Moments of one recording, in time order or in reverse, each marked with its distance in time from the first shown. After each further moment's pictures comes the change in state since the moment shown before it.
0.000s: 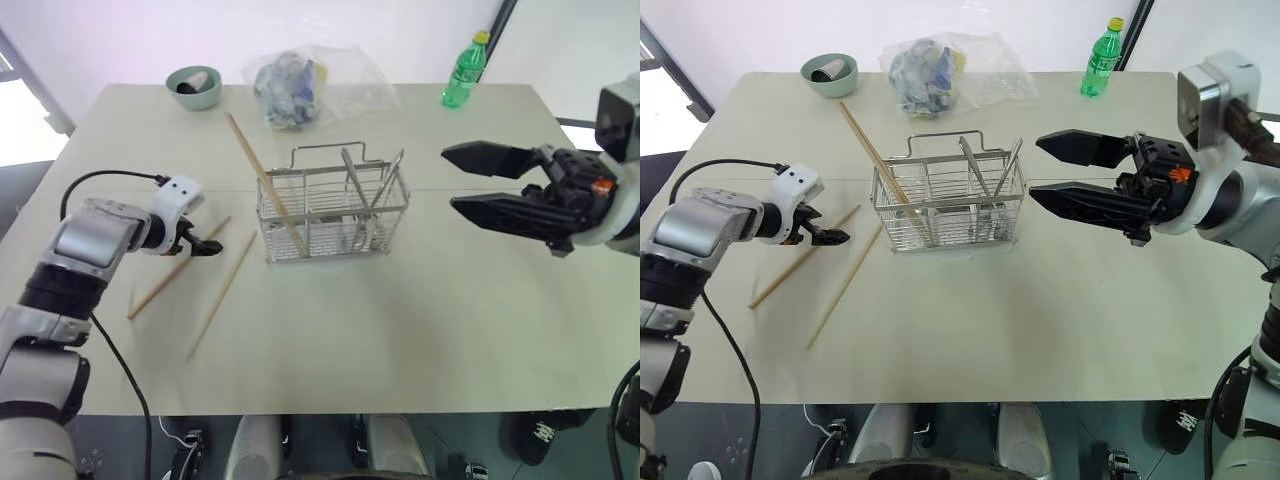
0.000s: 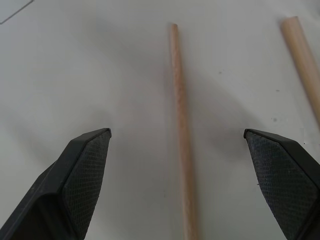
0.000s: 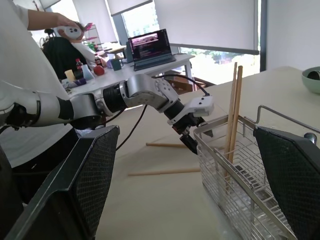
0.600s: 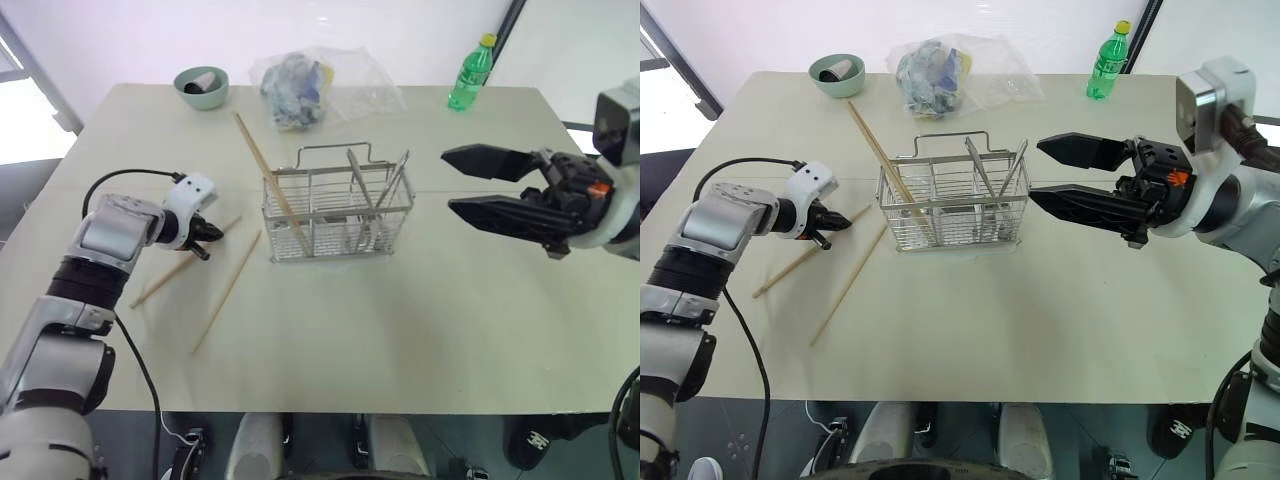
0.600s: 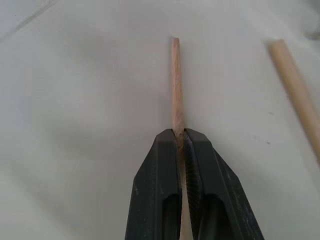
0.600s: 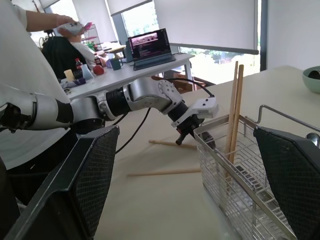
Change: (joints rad) left arm -0.034 -0.119 0.093 0.137 0.097 -0.086 0.007; right arm 0.025 -0.006 -0.001 -0.005 0.004 -0.012 -0.012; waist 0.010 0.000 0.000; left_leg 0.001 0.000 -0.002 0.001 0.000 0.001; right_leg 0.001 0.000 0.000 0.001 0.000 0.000
